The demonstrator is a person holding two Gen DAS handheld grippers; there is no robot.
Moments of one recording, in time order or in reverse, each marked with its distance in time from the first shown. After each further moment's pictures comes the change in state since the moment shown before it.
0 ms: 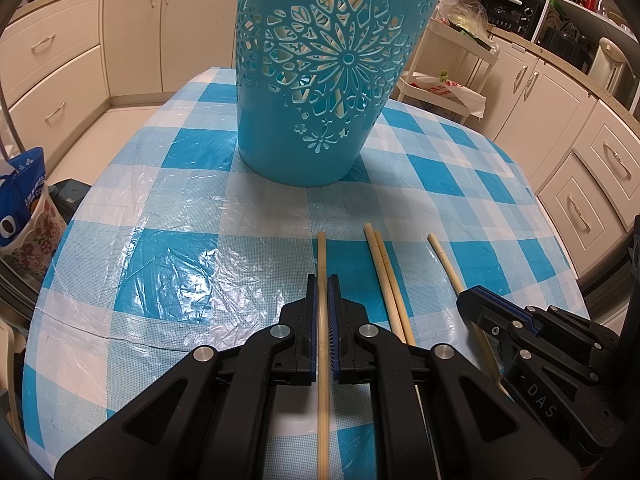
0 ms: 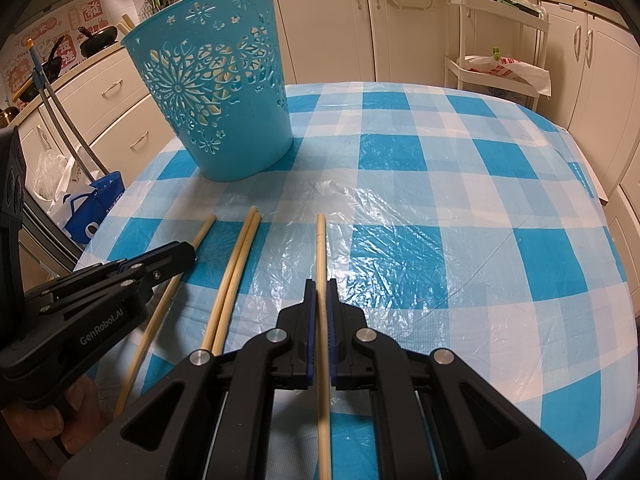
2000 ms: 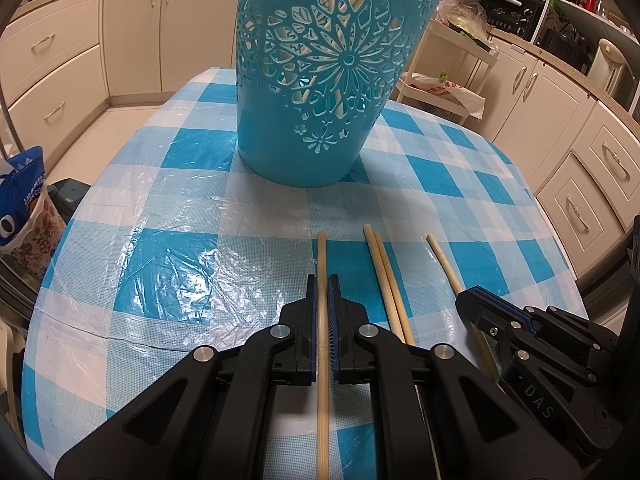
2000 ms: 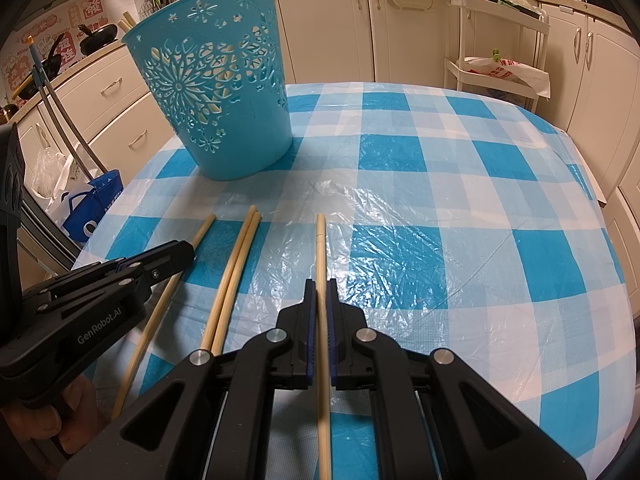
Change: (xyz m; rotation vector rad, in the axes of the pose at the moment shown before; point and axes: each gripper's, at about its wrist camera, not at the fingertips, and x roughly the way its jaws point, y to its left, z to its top) left arm -0.004 0.000 0.000 -0.002 -0.003 -0.005; right arm 0.000 0.001 0.000 -0.006 0.000 -0.009
